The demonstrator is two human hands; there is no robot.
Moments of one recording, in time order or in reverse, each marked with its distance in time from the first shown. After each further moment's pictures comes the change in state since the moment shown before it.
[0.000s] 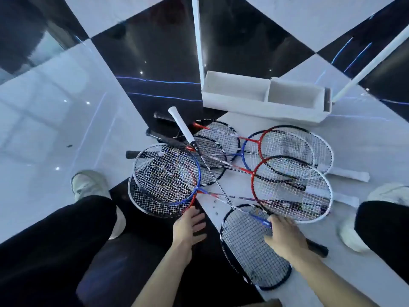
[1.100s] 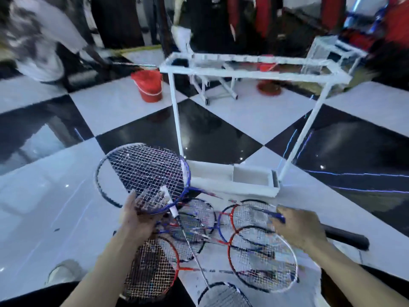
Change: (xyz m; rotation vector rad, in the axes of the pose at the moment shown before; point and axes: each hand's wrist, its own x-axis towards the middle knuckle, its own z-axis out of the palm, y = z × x) left_hand -0.124 0.208 0.000 -0.662 -0.265 0.336; right_hand -0.086 0.022 -0.225 -0.095 0.705 -0.067
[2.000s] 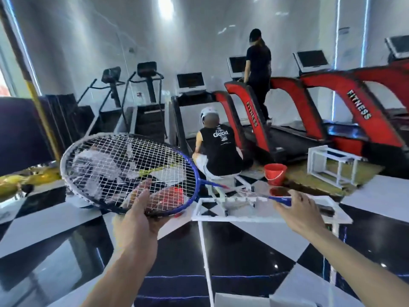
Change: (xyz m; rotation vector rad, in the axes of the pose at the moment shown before) left_hand -0.187 0.195 0.205 0.076 -0.437 0.738; right_hand 0.175 -0.056 -0.262 0.372 0.456 0.245
